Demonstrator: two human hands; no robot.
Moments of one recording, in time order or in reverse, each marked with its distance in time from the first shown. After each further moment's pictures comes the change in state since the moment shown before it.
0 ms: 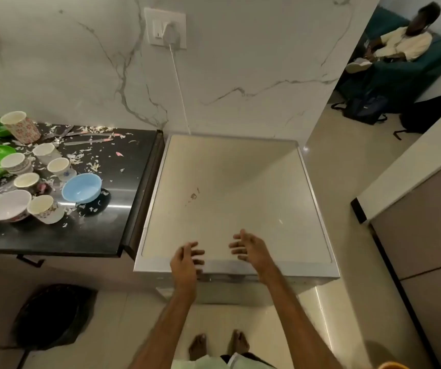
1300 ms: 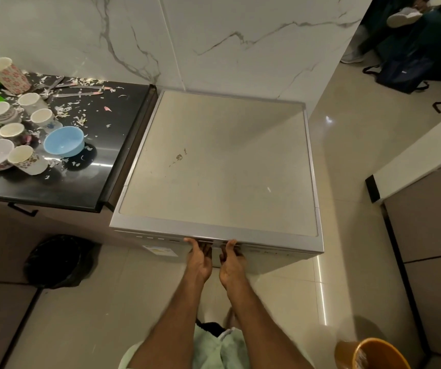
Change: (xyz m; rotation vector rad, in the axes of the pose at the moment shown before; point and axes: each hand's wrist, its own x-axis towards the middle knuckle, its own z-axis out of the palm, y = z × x) left_hand -0.022 -0.114 0.086 -0.584 0.078 -0.495; right_hand -0.001 0.127 0.011 0.847 0.327 0.364
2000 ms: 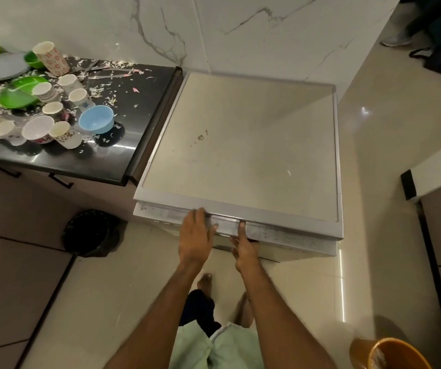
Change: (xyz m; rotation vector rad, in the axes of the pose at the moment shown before) left_hand -0.041 0.028 -0.058 1.667 0.193 1.157; right_hand -0.018 0.000 -0.016 -0.269 -0.012 0.051
